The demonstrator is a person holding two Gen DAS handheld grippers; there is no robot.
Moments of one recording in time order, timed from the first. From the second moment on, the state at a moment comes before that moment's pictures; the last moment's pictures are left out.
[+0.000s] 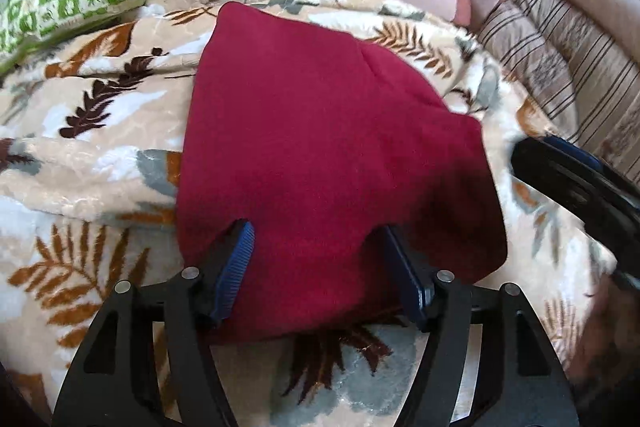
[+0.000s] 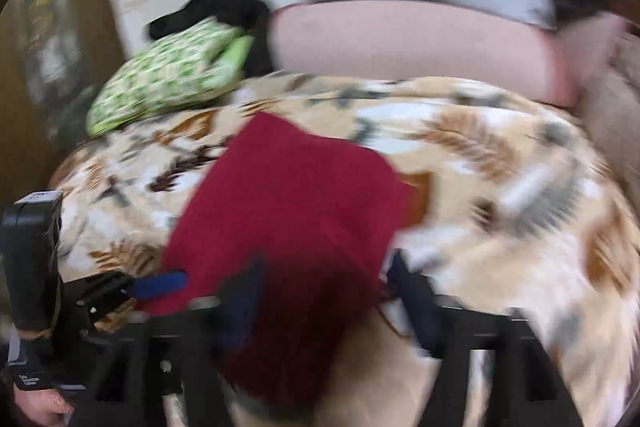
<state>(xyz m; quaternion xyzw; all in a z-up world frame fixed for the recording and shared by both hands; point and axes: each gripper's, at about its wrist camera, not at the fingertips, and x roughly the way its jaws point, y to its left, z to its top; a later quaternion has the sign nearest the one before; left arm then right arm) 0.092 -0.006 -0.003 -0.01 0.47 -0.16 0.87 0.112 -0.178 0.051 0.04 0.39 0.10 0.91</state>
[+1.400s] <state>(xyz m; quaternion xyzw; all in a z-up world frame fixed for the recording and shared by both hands) 0.089 -0.025 -0.008 0.02 0.46 -0.10 0.88 0.099 -0.197 0.039 0.03 0.47 -0.12 0.88</state>
